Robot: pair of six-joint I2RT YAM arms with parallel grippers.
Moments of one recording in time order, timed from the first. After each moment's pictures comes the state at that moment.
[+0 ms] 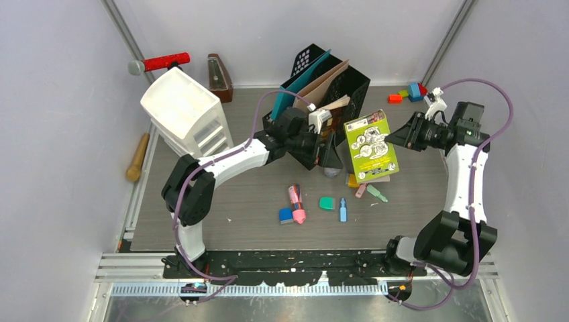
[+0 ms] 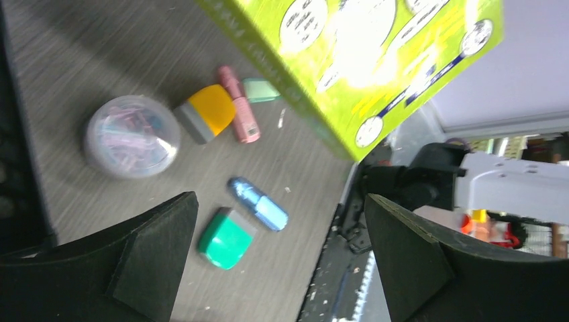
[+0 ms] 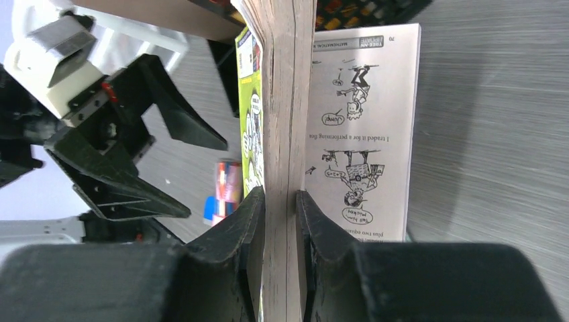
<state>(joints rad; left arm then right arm) -0.76 1.85 1.43 -0.11 0.61 -0.46 -0.41 1.32 1.27 -0.86 -0.89 -0.07</state>
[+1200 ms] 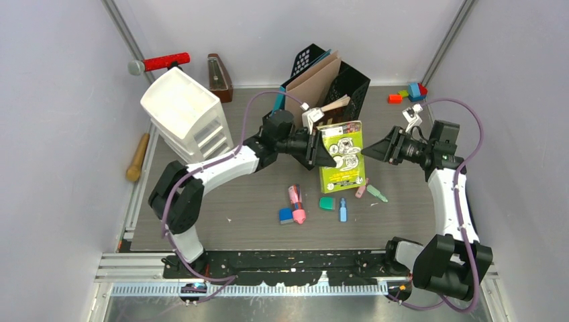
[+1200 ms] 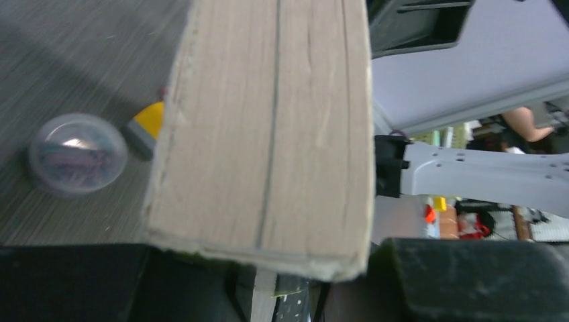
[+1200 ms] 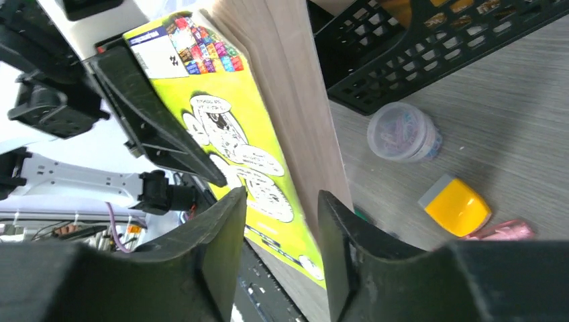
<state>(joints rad) -0.74 1.76 1.27 0.21 0.75 -0.63 -0.29 1.11 0.90 -0.47 -1.12 0.23</state>
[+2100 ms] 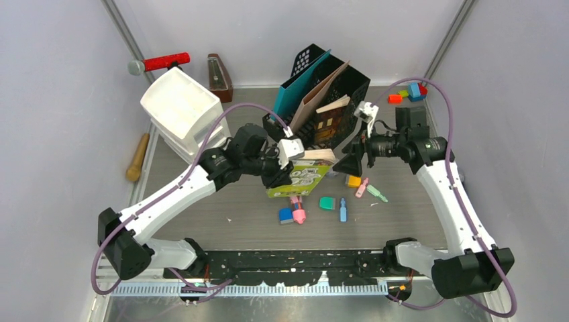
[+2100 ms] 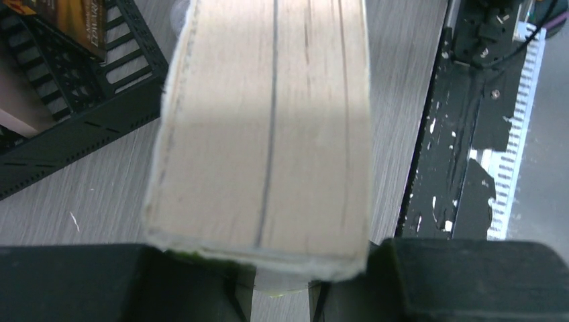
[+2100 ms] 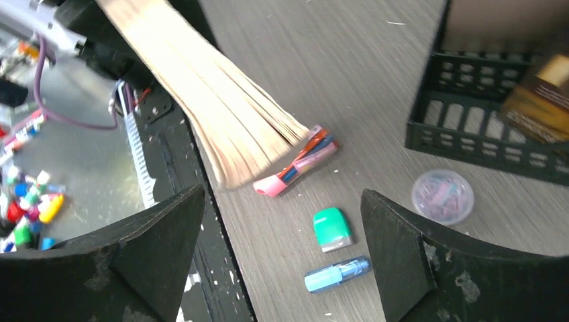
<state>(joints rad) -0.79 1.28 1.18 -0.56 0.43 0.28 0.11 1.14 1.18 -0.79 -0.99 -0.29</state>
